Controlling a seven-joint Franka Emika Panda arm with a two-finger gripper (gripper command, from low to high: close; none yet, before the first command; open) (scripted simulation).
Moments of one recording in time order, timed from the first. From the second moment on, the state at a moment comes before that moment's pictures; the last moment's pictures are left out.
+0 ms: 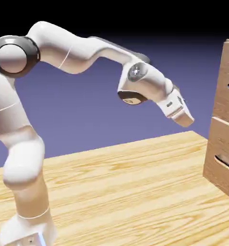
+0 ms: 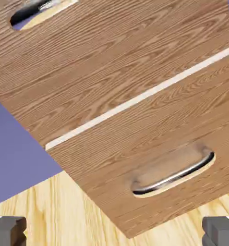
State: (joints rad) arm -0.25 -0.20 0.24 -2.28 1.23 2.97 0.14
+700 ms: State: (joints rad) arm -0.45 0.08 0.41 -1.89 2.14 2.92 -0.31
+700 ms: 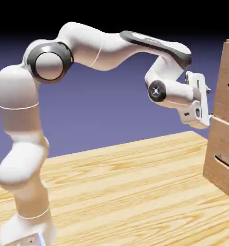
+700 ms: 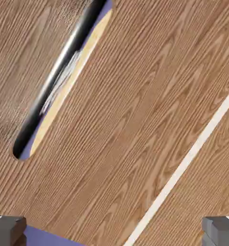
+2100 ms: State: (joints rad) arm -0.66 0.10 0.55 -1.82 2.81 2.79 -0.52
